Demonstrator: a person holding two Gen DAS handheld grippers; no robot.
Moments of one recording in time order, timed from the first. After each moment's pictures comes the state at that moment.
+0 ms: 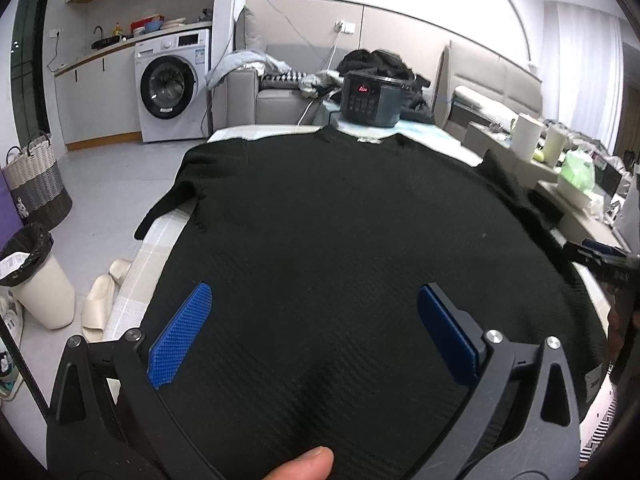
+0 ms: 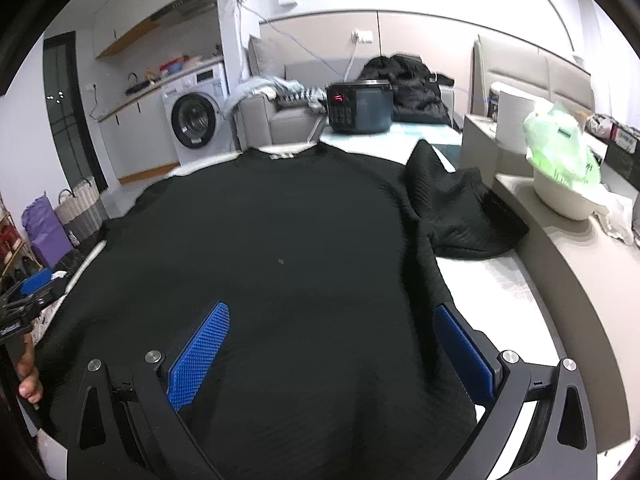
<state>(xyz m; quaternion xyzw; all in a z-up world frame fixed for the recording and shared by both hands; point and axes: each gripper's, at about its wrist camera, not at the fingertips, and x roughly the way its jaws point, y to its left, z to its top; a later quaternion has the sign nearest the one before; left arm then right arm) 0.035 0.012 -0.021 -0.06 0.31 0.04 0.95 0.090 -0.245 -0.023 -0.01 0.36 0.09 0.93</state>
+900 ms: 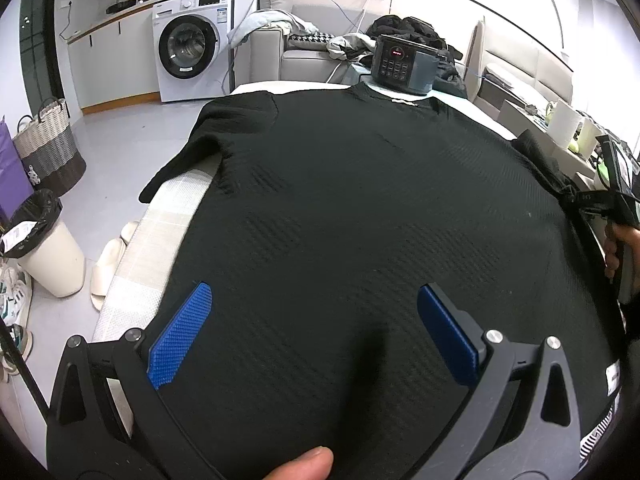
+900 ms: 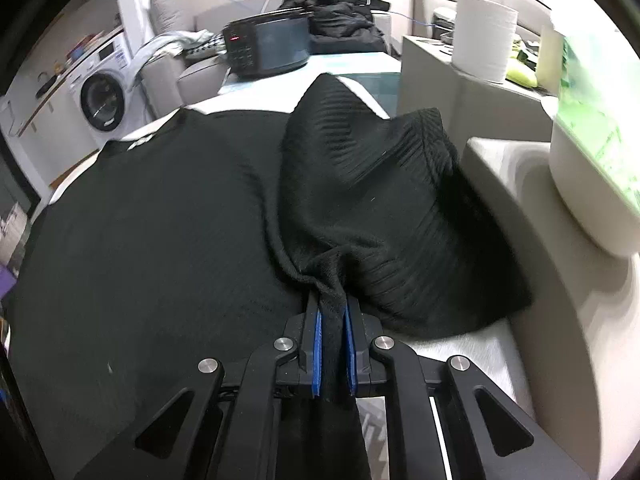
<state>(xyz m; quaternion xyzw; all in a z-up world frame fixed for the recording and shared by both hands) 0.078 0.041 -0.053 -0.08 0.38 0.08 0.92 0.283 -0.318 -0.059 0.03 0.45 -0.02 0.89</state>
